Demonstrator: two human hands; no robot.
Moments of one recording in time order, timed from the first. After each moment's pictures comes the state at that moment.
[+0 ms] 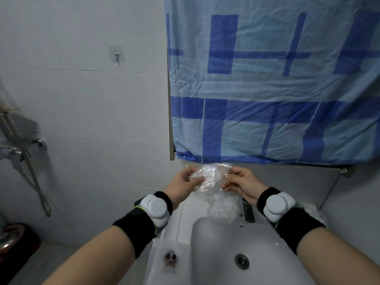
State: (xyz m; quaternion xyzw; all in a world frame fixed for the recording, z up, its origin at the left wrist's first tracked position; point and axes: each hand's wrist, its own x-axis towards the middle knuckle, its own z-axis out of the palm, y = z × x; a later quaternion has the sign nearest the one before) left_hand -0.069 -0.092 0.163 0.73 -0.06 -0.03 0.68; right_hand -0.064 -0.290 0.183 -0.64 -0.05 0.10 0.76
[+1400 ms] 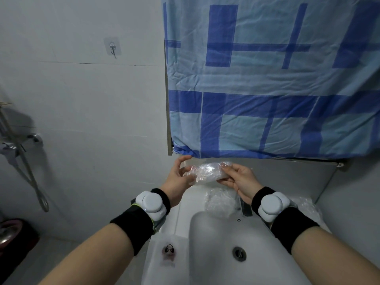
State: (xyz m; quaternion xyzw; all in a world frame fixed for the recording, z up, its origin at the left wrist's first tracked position) left_hand -0.070 -0.091 0.157 0.60 -0.04 -0.05 0.80; right_hand -0.071 -0.280 0.174 -0.60 -0.01 0.07 0.80
